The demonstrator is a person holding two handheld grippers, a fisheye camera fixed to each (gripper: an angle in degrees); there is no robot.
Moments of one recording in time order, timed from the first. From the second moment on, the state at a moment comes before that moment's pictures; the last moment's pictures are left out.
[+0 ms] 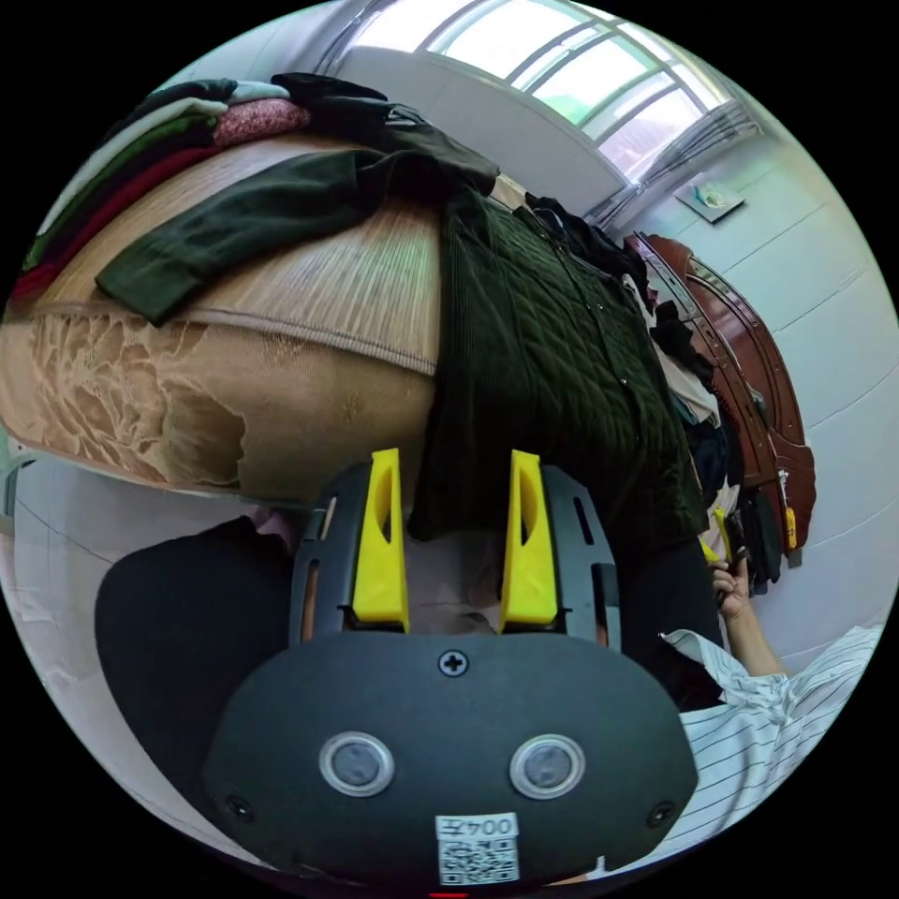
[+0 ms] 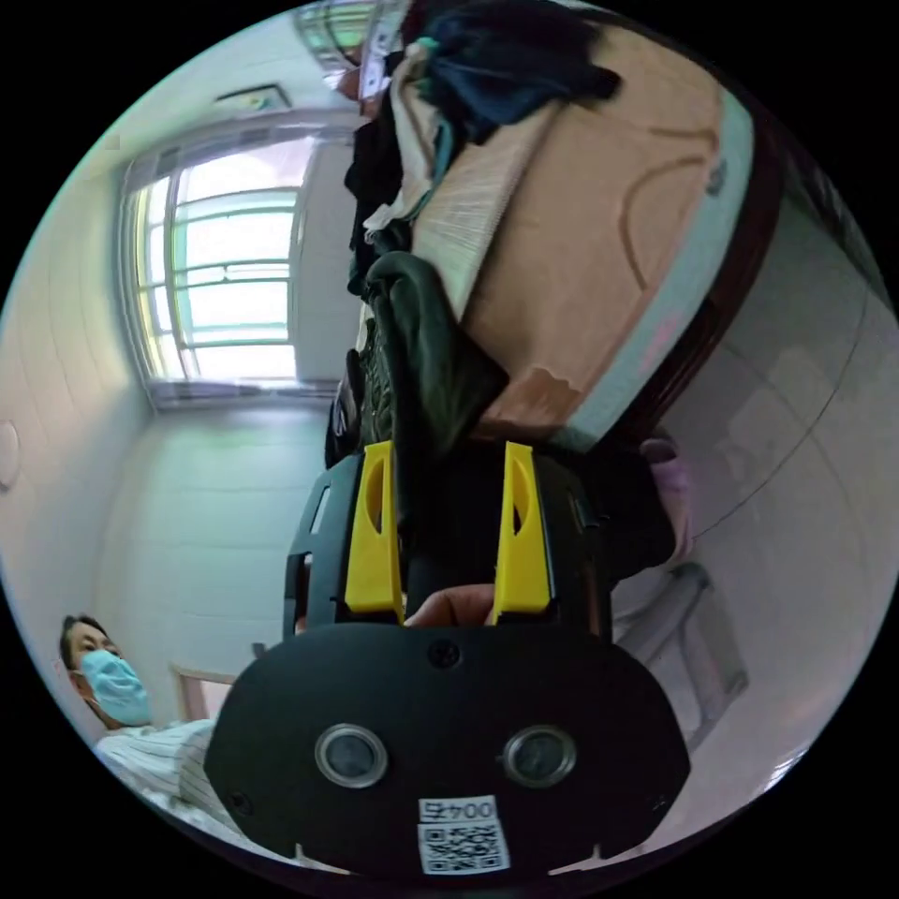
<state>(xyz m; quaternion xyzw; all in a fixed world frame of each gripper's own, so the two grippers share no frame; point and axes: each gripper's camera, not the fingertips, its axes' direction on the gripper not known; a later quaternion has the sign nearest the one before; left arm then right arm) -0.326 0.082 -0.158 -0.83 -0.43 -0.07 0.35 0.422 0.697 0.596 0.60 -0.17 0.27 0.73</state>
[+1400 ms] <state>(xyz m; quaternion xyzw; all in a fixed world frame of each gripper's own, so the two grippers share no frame) -0.326 0.068 -0.039 -0.80 -0.35 -0.35 0.35 0.270 0.590 0.553 0.49 -0.08 0.16 0.85</state>
